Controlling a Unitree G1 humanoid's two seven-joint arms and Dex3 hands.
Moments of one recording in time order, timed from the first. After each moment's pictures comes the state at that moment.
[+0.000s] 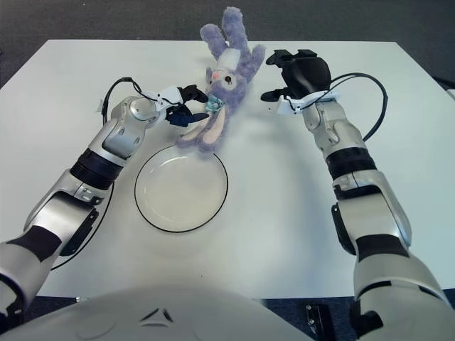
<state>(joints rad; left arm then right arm) -0.78 0.22 -0.41 0.19 0.36 0.59 -0.56 -0.90 -0.57 0.42 0.91 -0.89 -0.30 -0.39</state>
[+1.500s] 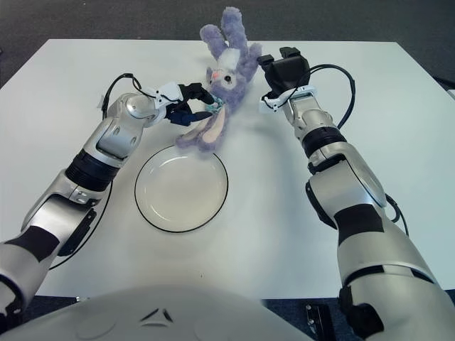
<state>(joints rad) -0.77 0.26 -0.44 0.05 0.33 0.65 -0.64 -1.05 -0.43 0.61 1.17 -0.94 -0.10 -0.60</state>
